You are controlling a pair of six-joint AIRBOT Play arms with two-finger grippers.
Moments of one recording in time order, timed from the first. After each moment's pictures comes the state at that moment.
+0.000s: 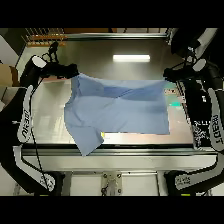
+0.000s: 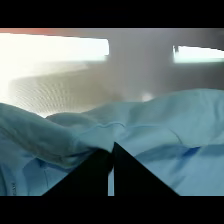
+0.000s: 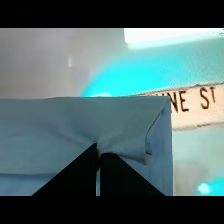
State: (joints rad) left arm 0.03 -1.82 1.77 0.95 -1.01 -1.37; right arm -0.13 -1.67 1.62 -1.25 0.97 1.53
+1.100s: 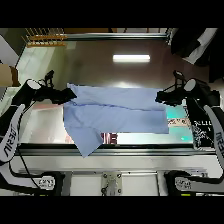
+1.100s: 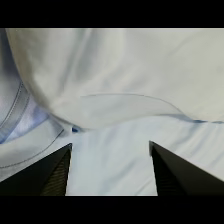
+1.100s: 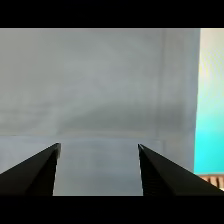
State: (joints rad) left arm 0.12 -1.56 1.22 0.95 -1.00 -1.34; right arm -0.08 -1.46 1.19 -1.28 1.00 1.56
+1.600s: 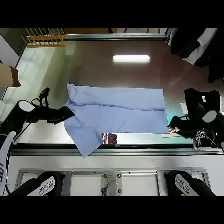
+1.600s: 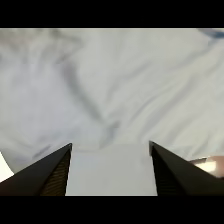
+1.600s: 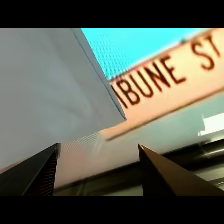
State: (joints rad) left arm 0.15 -1.18 0.78 0.97 -1.02 -1.36; right arm -0.33 -1.05 0.64 -1.25 1.06 1.75
